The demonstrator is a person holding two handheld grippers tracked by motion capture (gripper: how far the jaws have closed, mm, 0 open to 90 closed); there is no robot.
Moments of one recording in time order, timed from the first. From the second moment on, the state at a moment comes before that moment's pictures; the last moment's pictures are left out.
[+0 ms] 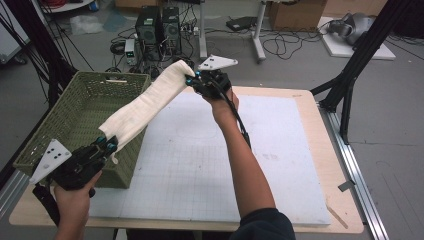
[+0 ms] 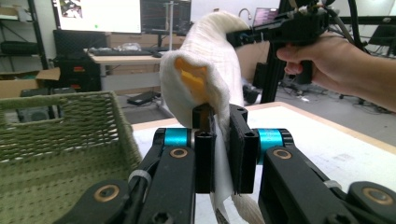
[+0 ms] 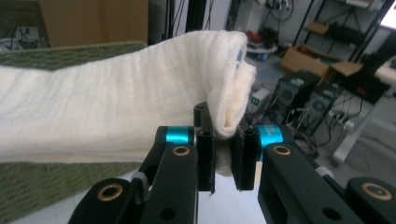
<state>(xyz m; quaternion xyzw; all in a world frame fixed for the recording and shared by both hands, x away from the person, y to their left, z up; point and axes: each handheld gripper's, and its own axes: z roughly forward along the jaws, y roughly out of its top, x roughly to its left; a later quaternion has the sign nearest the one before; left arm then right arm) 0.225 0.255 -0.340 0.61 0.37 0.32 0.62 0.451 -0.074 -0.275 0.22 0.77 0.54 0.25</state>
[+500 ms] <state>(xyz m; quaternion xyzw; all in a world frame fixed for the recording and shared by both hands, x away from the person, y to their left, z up) 0.212 0.285 -0.337 0.60 0.40 0.36 0.60 0.472 -0.005 -0.264 0.19 0.78 0.54 0.24</state>
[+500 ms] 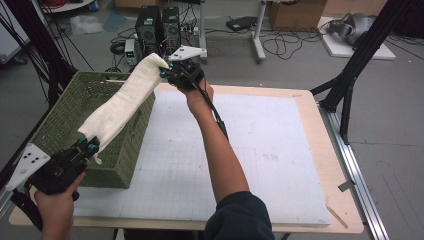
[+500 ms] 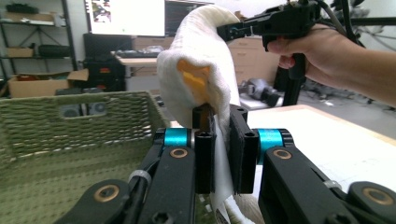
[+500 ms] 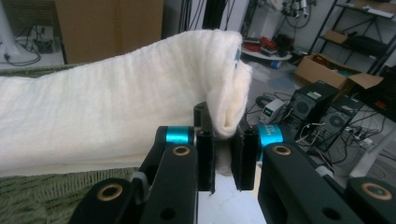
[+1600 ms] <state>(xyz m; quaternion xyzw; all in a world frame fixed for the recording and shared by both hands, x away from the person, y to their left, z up) 0.203 0.334 -0.348 0.58 0.50 0.39 0.52 0.508 0.139 -0.298 0.18 0.82 0.51 0.20</state>
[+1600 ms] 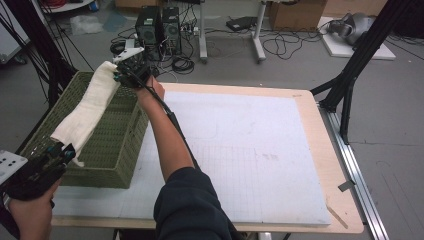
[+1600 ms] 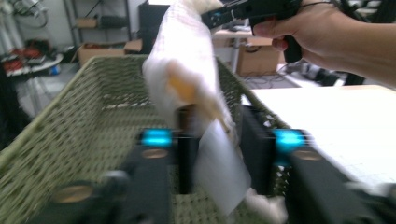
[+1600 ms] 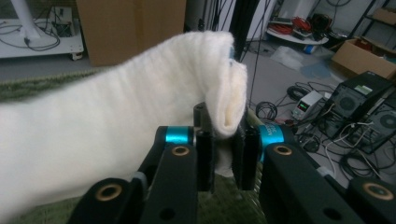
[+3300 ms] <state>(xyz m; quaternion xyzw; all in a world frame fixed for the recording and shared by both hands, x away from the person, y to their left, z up) 0.239 0.224 -0.331 0.65 0.37 0.24 0.62 0.419 -0.121 -0.288 0.27 0.81 0.48 0.22</state>
